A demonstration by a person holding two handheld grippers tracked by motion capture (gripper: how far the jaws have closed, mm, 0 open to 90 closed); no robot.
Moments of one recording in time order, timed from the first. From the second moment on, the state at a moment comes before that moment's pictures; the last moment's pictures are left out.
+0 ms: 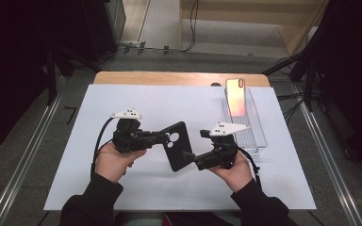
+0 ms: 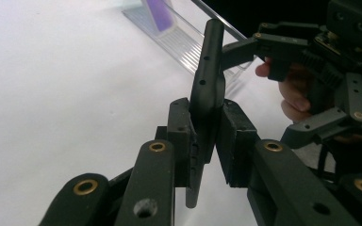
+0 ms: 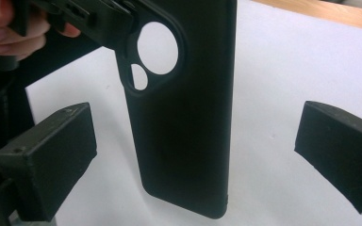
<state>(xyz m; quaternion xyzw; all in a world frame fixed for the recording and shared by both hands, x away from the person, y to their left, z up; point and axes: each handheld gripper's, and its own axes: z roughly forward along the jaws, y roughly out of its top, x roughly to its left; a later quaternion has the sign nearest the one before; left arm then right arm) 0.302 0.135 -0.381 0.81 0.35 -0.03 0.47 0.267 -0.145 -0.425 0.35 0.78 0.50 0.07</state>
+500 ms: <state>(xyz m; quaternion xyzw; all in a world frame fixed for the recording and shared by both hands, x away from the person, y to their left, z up) 0.294 0.122 -0.381 0.81 0.38 -0.02 0.45 0.263 -0.121 -0.434 0.41 0.77 0.48 0.11</state>
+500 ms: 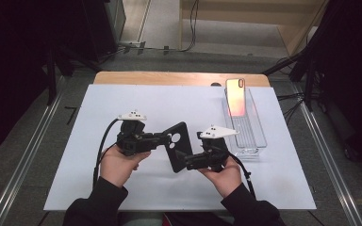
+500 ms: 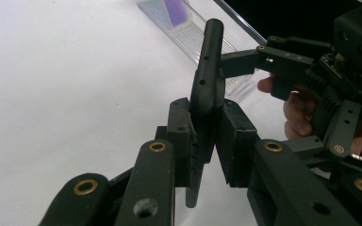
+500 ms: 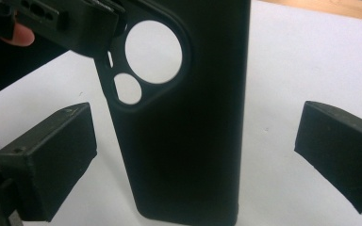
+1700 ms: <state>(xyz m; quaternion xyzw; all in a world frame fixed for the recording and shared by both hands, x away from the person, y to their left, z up) 0.279 0.118 -0.370 0.80 0.38 -0.03 0.47 0.270 -0.110 -0.433 0.40 0.78 0.47 0.12</state>
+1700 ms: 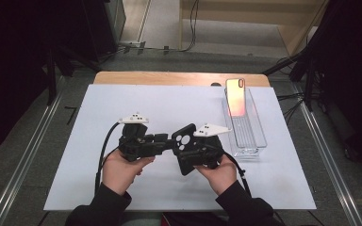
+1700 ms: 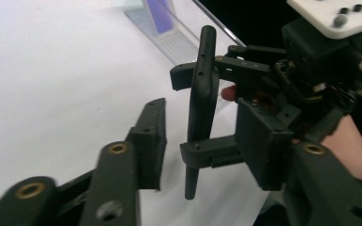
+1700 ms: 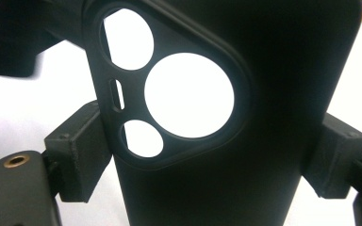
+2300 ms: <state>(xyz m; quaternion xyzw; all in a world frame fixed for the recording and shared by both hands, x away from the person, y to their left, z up) 0.279 0.143 -0.392 0.83 0.29 -0.02 0.47 0.279 -0.139 -0.419 0.34 0.80 0.49 0.07</state>
